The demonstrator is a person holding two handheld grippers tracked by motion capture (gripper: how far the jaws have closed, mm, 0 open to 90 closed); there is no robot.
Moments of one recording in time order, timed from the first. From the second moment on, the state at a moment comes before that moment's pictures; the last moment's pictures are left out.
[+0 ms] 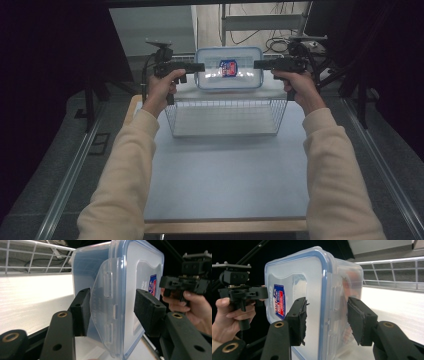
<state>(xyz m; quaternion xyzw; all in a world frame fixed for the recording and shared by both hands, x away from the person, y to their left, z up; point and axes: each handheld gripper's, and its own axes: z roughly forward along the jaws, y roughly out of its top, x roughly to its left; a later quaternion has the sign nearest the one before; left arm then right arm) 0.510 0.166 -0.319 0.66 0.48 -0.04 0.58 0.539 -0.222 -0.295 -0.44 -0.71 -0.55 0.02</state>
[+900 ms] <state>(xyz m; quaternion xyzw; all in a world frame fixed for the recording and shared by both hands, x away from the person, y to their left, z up) 0.504 0.171 -0.314 0.65 0.51 0.00 0.57 0.513 -0.231 -0.294 -0.44 -0.72 -0.53 -0.06</state>
